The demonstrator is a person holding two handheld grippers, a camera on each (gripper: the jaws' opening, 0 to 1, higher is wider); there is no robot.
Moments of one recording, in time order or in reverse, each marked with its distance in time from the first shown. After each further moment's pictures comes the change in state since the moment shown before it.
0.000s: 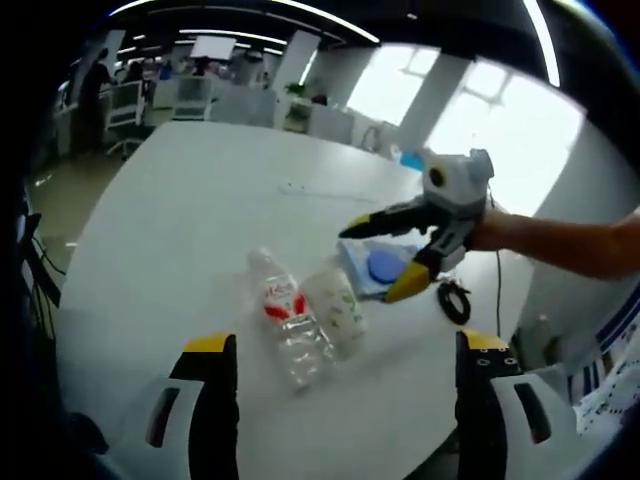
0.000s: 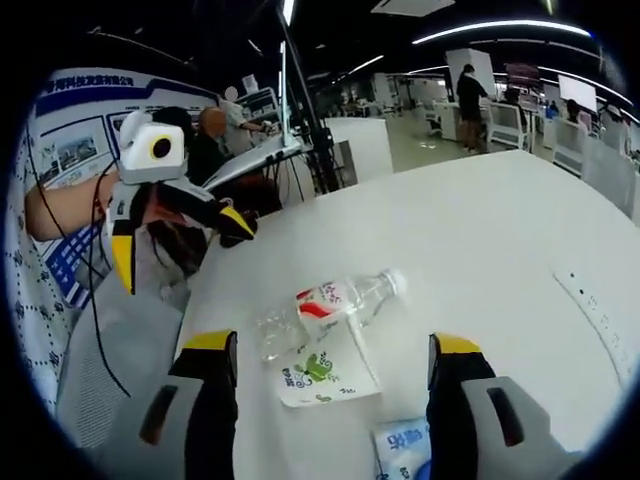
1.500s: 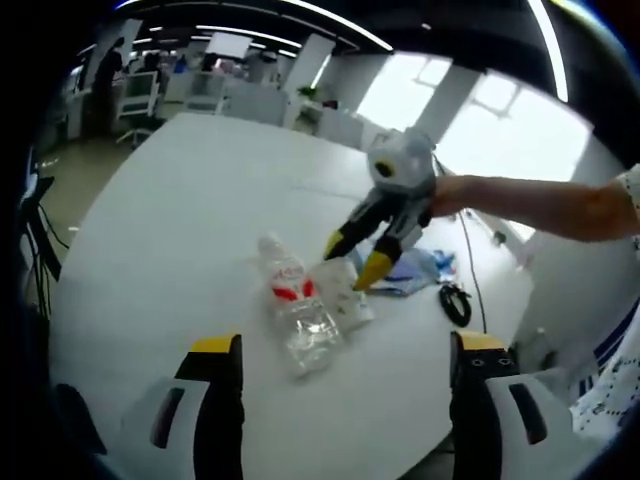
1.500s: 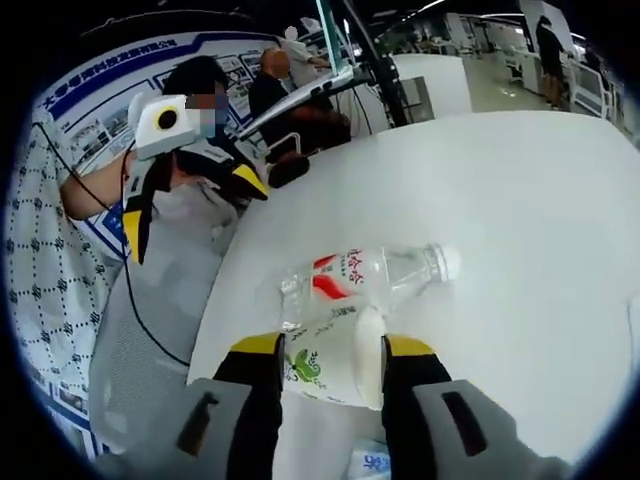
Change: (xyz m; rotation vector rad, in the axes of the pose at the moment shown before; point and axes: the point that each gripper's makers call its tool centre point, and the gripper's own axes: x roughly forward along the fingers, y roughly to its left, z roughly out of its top) left arm -0.008 0.010 -0.016 -0.059 -0.032 0.010; right arm 0.037 -0.001 -0.023 -0.060 0.319 0.356
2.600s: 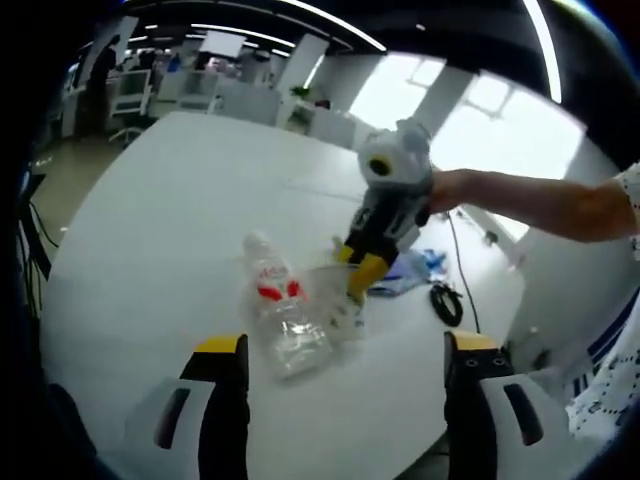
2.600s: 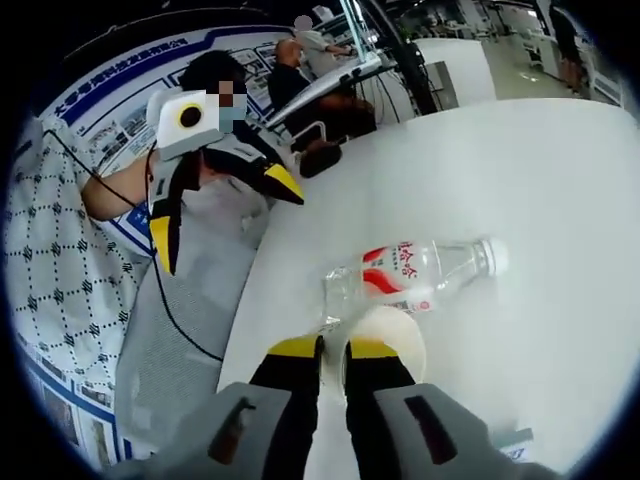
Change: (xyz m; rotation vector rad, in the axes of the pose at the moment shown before) left arm 0.008 -0.013 -0.002 0.000 0.002 -0.044; right arm -0.001 0.042 -0.004 0.015 0.052 0.131
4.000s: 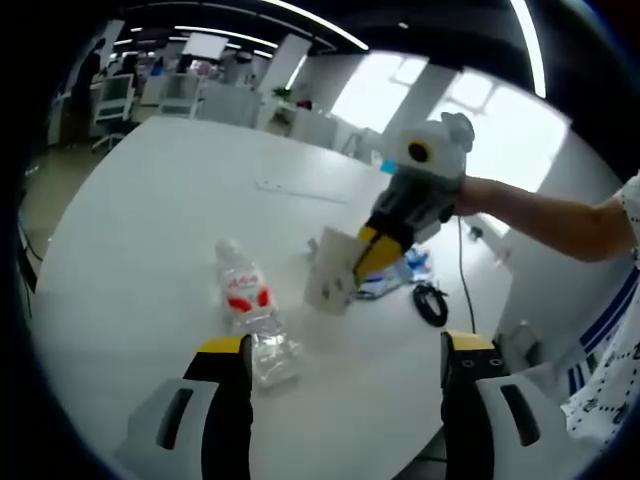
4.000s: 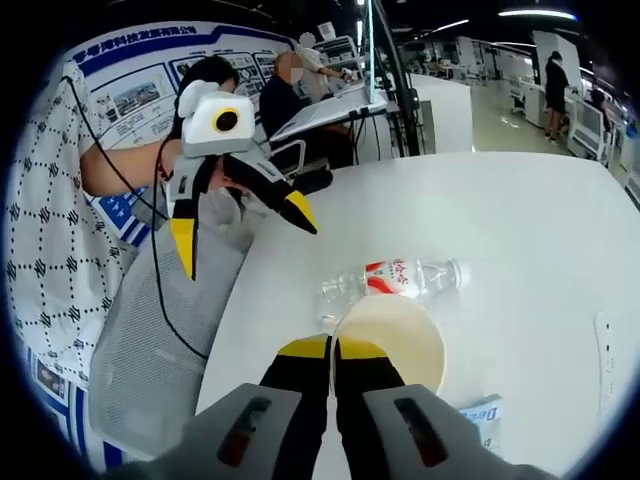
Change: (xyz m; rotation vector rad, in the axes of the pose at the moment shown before) left arm 0.009 -0.021 0.004 0.035 0.000 -0.069; right arm -0.043 0.021 0.008 -0.131 -0.106 -0.237
